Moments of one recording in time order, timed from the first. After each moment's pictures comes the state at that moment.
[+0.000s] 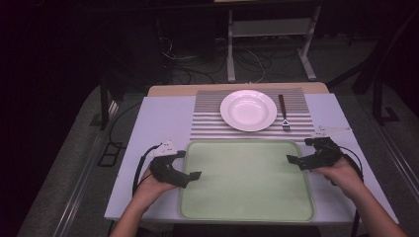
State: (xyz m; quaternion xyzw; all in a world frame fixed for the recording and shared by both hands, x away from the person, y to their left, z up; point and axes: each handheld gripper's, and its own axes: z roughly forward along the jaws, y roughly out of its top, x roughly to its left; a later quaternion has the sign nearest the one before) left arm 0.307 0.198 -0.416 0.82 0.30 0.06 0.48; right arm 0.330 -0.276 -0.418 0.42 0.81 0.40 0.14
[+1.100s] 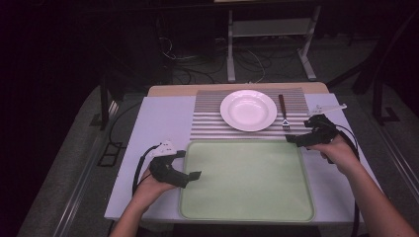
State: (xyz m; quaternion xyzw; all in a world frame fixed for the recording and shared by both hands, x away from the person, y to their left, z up) left arm 0.307 0.199 -0.416 0.82 0.29 0.06 0.48; right arm 0.387 -0.278 -0.398 0.44 0.80 0.39 0.15
